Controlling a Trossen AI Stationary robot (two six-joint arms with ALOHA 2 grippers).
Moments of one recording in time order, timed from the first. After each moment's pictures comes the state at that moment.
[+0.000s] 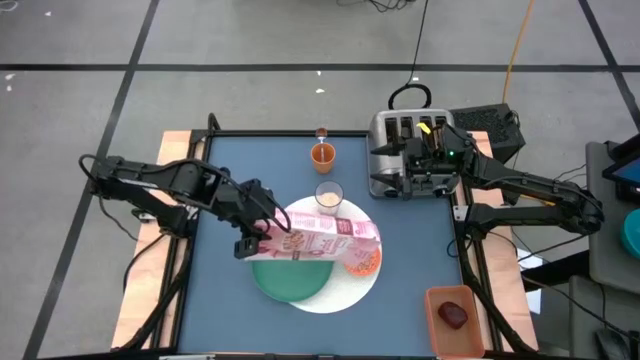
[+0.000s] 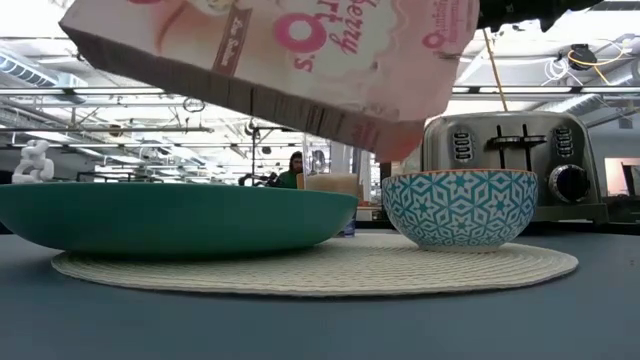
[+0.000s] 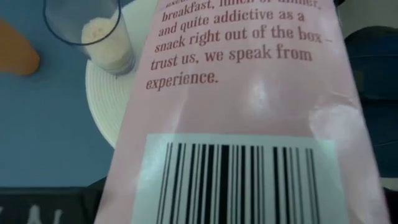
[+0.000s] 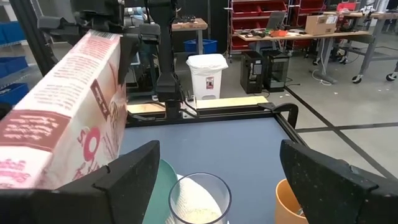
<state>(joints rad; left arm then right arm) -0.22 1.40 1.61 -1.22 0.00 -0.31 -0.42 0.91 0.74 0.04 -0.37 0.01</state>
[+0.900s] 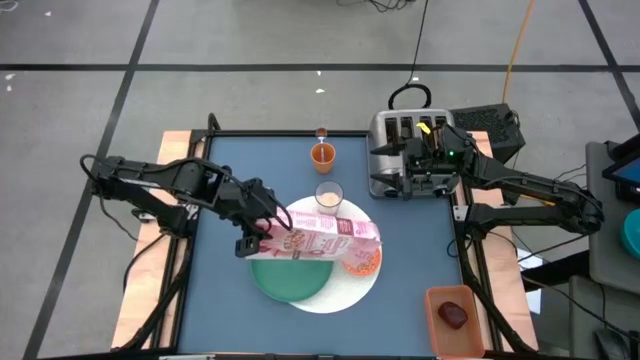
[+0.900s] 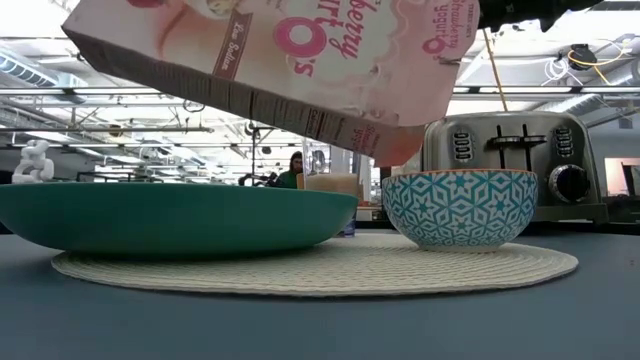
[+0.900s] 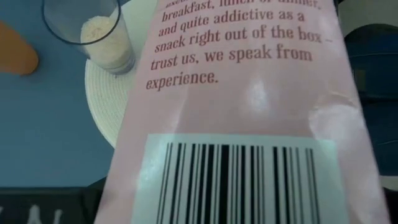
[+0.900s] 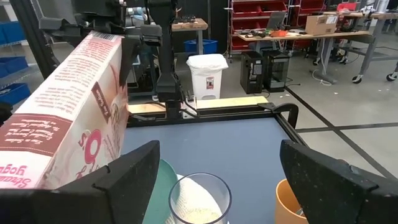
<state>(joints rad) -0.20 1.41 1.61 -1.22 0.01 -0.29 -0.42 0.91 0.74 0.04 -0.37 0.01</state>
